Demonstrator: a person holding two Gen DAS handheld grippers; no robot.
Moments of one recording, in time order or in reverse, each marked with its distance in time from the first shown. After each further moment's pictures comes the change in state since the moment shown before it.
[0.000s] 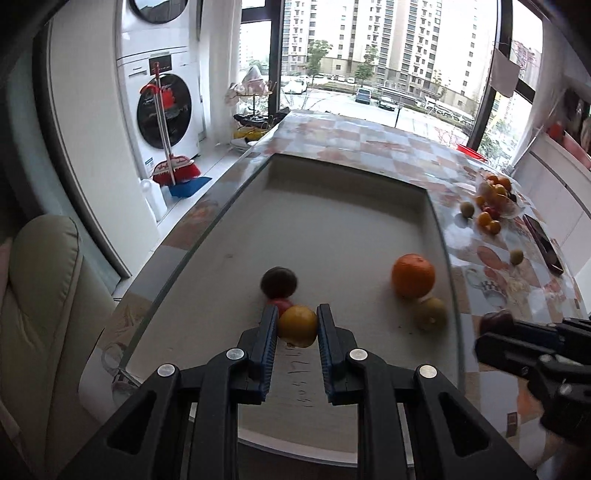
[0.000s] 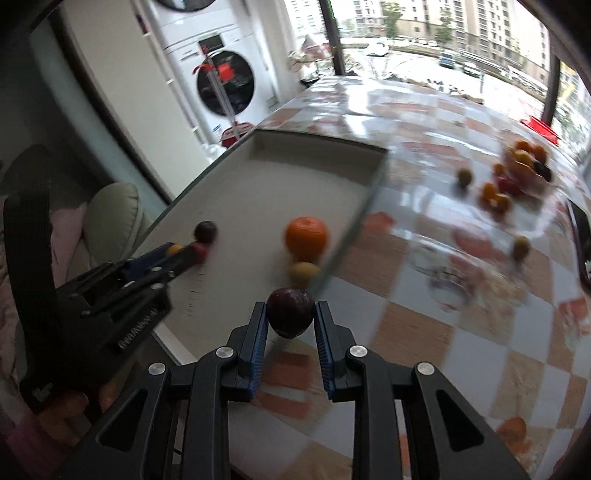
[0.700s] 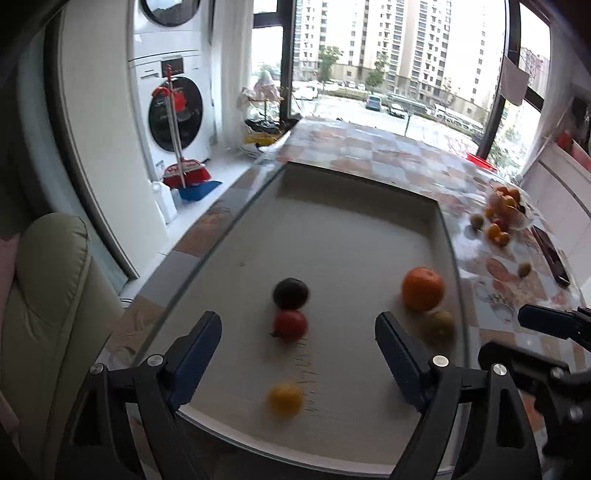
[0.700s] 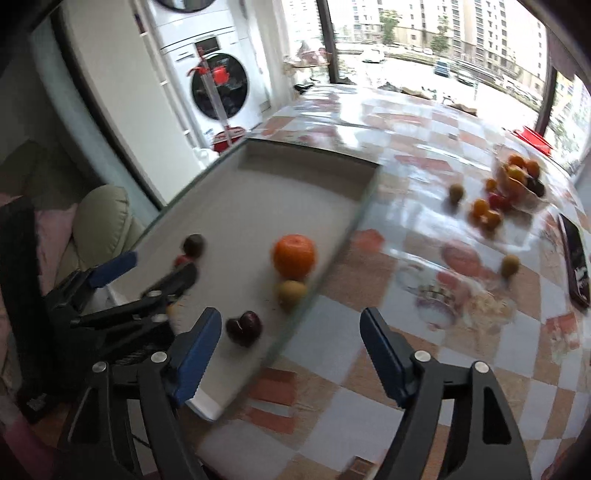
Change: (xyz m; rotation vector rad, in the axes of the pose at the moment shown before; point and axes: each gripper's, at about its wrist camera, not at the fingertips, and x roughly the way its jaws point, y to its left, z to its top) left arm -0.003 -0.004 0.001 -0.016 -0.024 0.028; right arm -0.005 -0.011 0.009 0.004 -0.025 -0.068
